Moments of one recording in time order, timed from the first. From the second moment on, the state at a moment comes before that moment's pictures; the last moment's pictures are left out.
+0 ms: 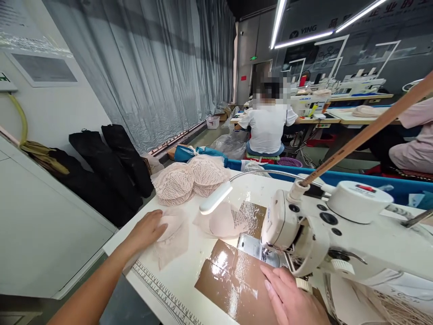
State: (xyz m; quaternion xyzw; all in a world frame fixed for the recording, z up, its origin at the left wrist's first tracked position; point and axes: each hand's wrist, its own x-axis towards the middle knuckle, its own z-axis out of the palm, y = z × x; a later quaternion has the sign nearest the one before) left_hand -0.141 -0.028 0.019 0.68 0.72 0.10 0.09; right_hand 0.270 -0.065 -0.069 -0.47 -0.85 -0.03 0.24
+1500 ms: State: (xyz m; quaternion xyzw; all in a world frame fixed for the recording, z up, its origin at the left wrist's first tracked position) left_hand 0.046 0.016 -0.007 0.79 0.43 0.12 0.42; right_hand 0.251 -0.087 -0.037 -0.52 -0.82 0.09 0.23
